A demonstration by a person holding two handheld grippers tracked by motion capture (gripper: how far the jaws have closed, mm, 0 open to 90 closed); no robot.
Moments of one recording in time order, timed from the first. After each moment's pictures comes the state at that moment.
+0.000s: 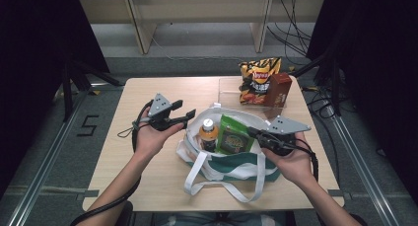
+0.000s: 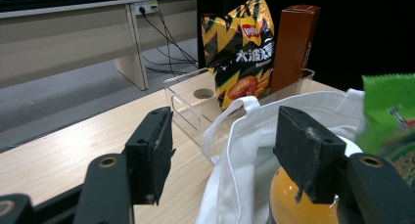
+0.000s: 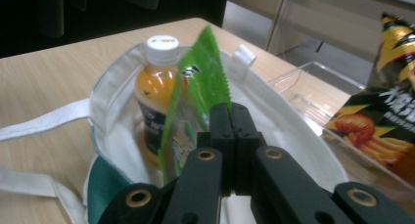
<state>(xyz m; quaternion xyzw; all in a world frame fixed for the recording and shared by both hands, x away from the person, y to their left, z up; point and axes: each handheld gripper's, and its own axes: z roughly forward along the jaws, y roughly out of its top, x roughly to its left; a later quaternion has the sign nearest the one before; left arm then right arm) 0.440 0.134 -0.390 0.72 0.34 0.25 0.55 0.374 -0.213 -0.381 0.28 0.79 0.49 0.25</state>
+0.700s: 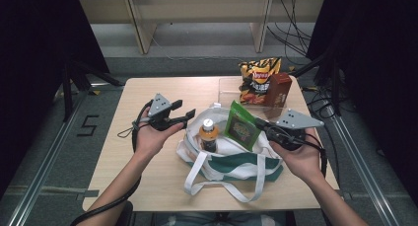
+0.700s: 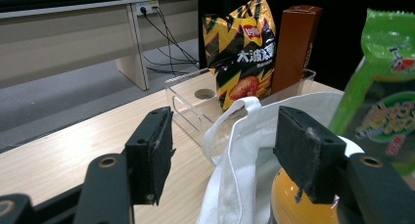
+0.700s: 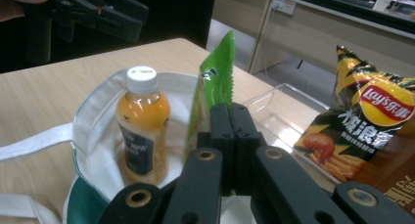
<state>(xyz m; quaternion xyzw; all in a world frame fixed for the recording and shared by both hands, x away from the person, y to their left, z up) 0.440 0.134 -0.390 0.72 0.34 0.25 0.55 0.373 -0.224 -0.360 0.29 0.77 0.50 0.26</state>
